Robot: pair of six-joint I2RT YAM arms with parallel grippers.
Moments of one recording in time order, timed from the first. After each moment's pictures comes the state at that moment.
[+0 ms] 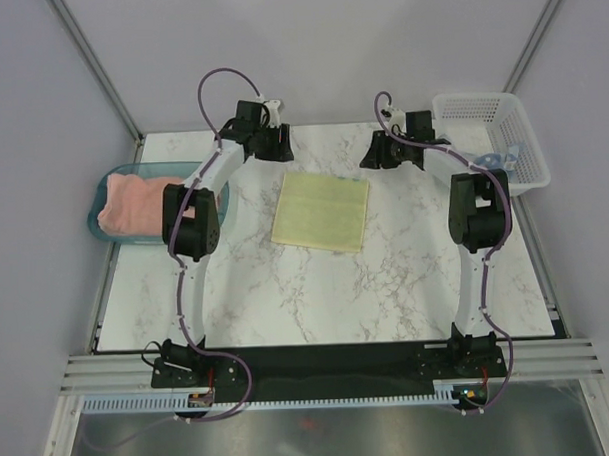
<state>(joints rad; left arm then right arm) -0.28 2.34 2.06 -0.47 0.28 -0.09 0.11 2.22 1.68 -0.17 -0.59 0.12</state>
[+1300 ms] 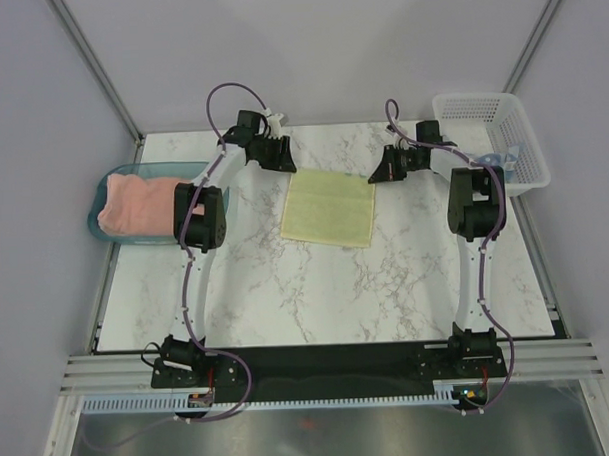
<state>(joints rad) -0.23 2.58 2.27 -0.55 0.53 0.02 0.01 2.43 1.86 -0.41 -0.87 -0.04</state>
